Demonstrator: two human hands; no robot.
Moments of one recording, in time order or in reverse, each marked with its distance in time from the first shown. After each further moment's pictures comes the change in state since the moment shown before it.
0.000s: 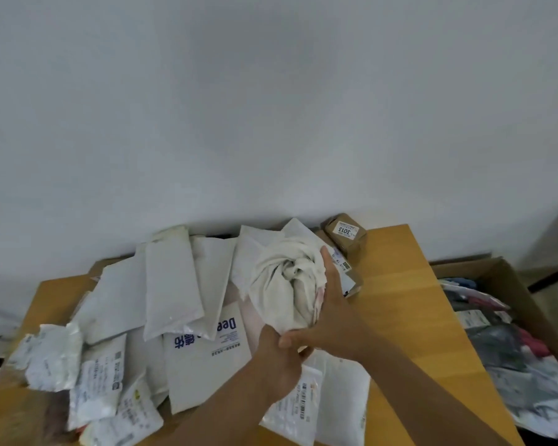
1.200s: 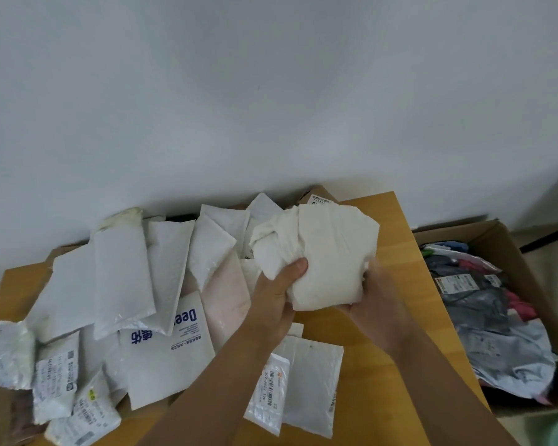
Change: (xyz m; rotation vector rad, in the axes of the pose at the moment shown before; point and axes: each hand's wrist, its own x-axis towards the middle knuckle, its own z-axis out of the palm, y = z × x) left_hand 0.053 -0.007 0.079 0.169 -0.303 0.251; right_hand -0.011 0.088 -0.107 0.966 0.292 0.451
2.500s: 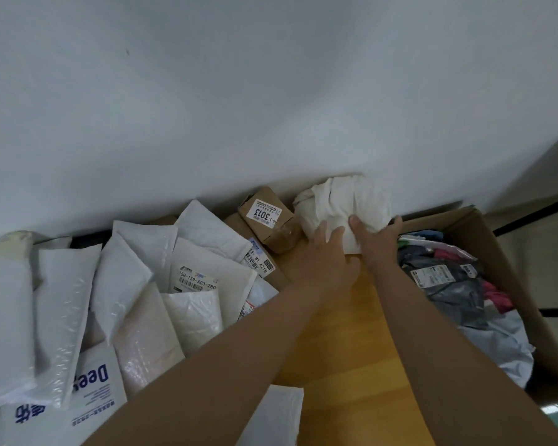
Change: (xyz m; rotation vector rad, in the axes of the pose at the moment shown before) left_hand 0.174 -0.085 0.099 1.518 -0.160 0.038; right_hand 0.186 -0.055 -0.126 -0.390 0.620 -0.314
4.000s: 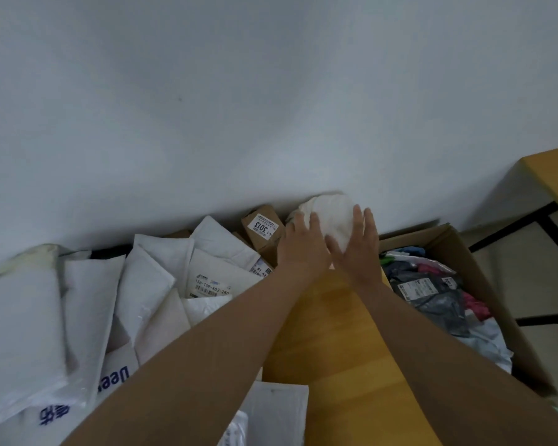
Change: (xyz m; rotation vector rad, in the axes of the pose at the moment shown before) left_hand 0.002 0.000 -0.041 0.297 0.226 0.031; right_hand -0.046 -0.014 0.002 -0.782 0.024 -0.649
